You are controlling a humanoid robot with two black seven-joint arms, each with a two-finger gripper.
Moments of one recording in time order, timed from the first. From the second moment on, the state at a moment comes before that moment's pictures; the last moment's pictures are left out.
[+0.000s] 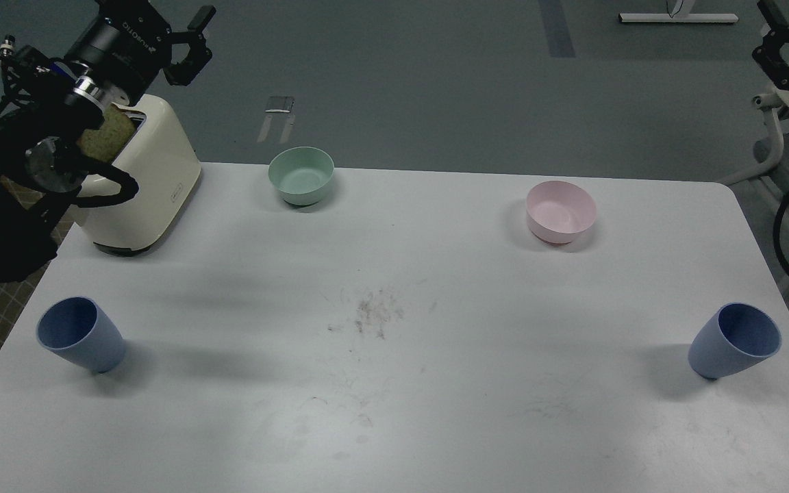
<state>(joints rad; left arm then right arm) -0.95 0.53 -0.69 -0.71 0.10 -0.49 -0.36 0.76 -0.47 1.42 0.82 -0.45 0.49 -0.01</state>
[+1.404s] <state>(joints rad) -0.73 1.29 -0.67 -1.29 1.09 -0.49 -0.49 0.69 -0.52 1.47 0.86 -0.44 0.49 -0.01</state>
